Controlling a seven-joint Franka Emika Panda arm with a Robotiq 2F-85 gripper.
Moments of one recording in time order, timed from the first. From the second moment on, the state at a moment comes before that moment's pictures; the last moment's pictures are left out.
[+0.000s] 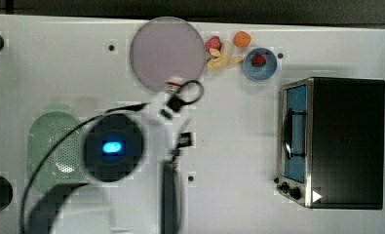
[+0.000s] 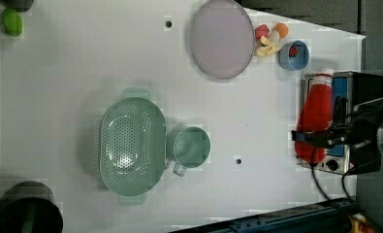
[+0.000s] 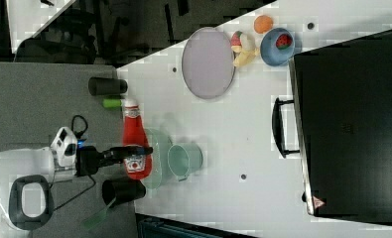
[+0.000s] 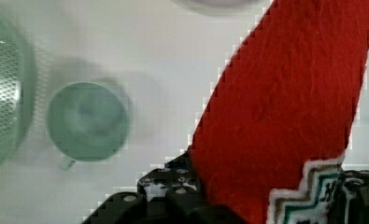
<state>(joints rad) -0.12 -0.23 0.33 -2.20 0.02 0.36 -0.80</state>
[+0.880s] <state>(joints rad) -0.09 0.04 0.73 -2.19 0.04 0.68 -0.22</state>
